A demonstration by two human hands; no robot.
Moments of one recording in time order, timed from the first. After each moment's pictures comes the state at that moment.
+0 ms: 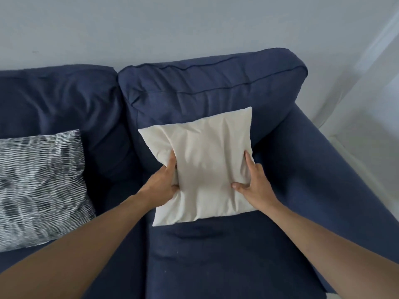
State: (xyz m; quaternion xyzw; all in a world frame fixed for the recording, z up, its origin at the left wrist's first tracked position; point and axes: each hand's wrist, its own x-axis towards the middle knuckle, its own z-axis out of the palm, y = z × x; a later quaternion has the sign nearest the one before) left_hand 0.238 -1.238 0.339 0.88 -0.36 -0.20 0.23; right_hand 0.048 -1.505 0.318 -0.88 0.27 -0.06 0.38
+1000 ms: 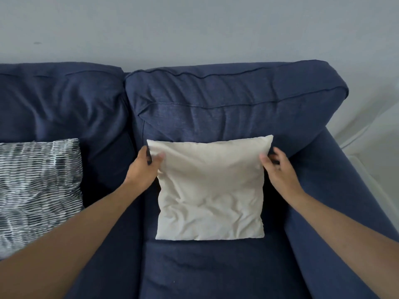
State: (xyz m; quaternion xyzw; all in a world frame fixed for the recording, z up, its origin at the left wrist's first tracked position) left_hand 0.344 -1.253 0.359 0.87 -0.05 -0.19 0.45; right_hand 0.153 -1.589 0.366 -0.77 0.35 -0.12 0.52
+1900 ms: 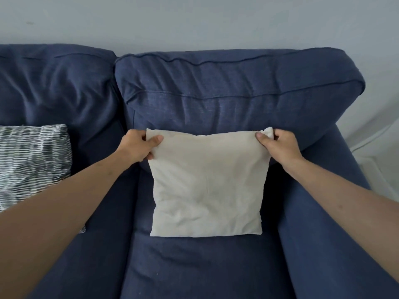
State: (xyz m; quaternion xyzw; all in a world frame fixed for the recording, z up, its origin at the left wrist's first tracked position) left_hand 0.377 -1.286 0.377 0.90 -0.02 -0.20 0.39; right_hand 0.221 -1.661 0.371 -0.81 0.36 -0.08 0.46
